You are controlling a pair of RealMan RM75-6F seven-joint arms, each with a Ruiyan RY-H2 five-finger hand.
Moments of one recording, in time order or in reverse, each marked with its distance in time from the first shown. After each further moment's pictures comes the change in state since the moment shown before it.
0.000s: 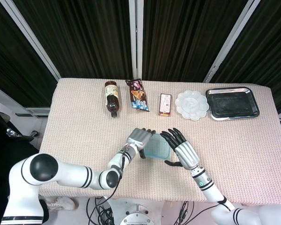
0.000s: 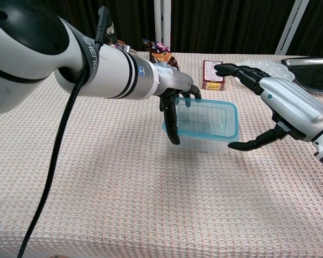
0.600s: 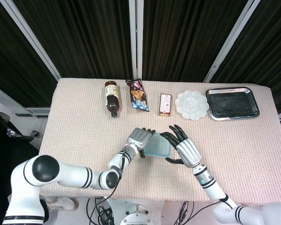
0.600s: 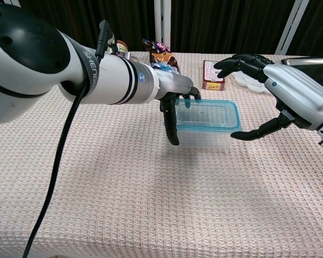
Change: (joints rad) left arm 0.026 -0.033 0.007 0.039 0.081 0.004 -0.021; right arm 0.022 0.041 0.009 -0.045 0.006 0.010 -0.023
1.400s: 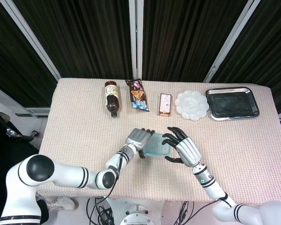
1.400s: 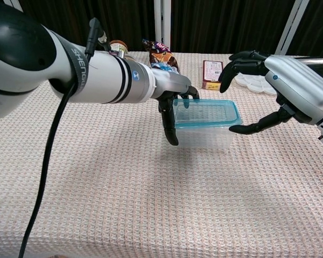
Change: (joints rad) left arm 0.037 0.031 -0.015 -0.033 0.058 -0.033 -0.046; right arm 0.014 -0.023 0.002 0.048 -0.022 0.053 0.001
